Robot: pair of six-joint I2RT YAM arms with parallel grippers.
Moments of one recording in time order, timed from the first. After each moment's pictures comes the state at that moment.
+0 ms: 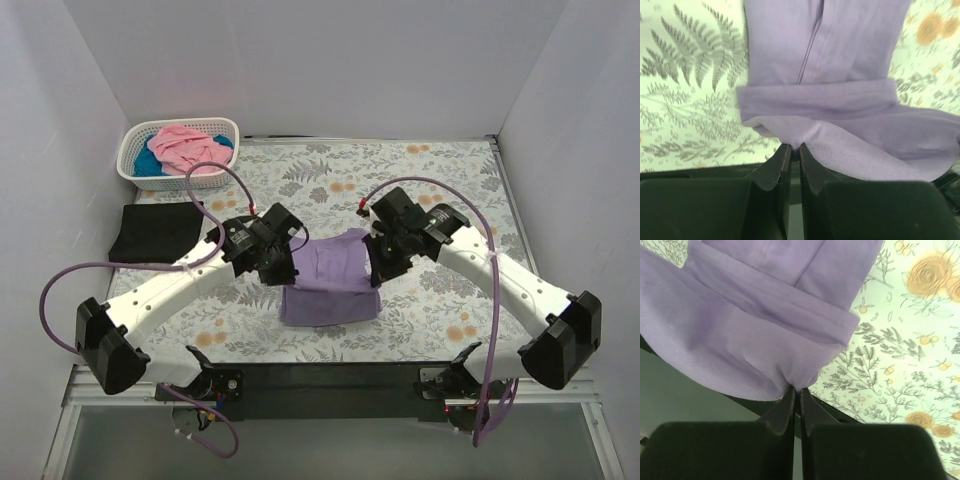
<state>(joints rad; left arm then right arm) -0.84 1.32 1.21 -1.03 -0.14 -0.97 0.76 1.33 1.24 -1.06 -0.17 0.33</state>
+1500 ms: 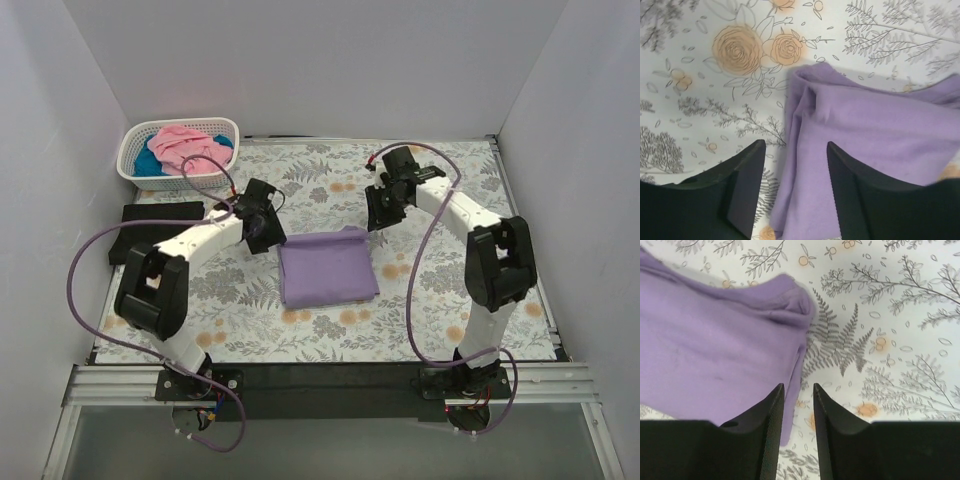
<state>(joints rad) -0.43 1.70 1.17 -0.56 -0.10 -0.77 0.40 1.89 1.50 -0.73 -0.25 0.11</state>
